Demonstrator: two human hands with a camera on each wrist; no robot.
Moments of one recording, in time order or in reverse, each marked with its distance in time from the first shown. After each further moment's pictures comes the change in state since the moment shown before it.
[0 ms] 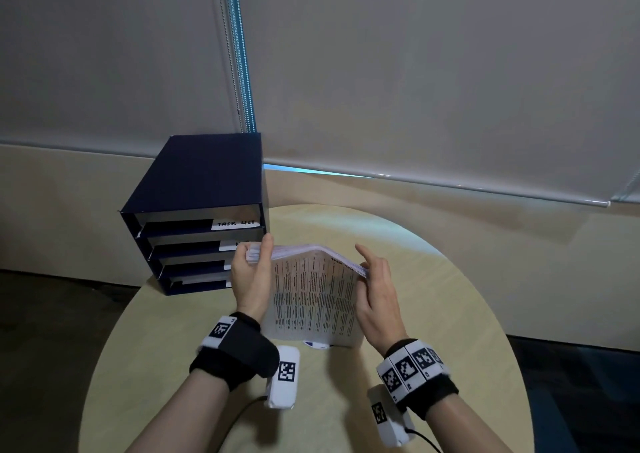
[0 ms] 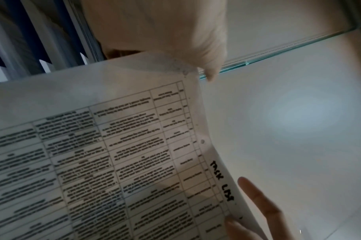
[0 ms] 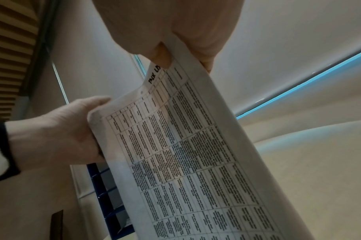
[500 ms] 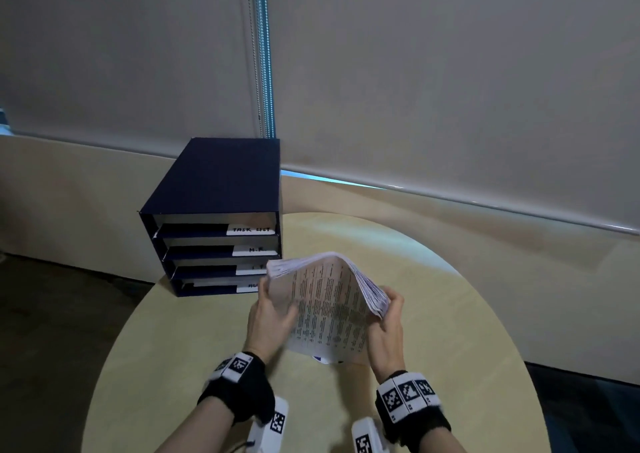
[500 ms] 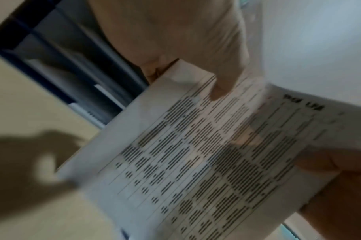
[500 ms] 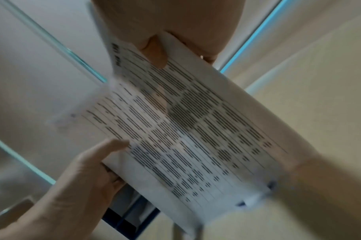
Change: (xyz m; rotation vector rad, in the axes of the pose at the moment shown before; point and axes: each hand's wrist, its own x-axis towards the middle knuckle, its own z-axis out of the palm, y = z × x) left_hand -0.015 -0.058 -0.018 0.442 -0.321 -0.039; right_hand -0.015 0.016 0.026 0.319 0.060 0.468
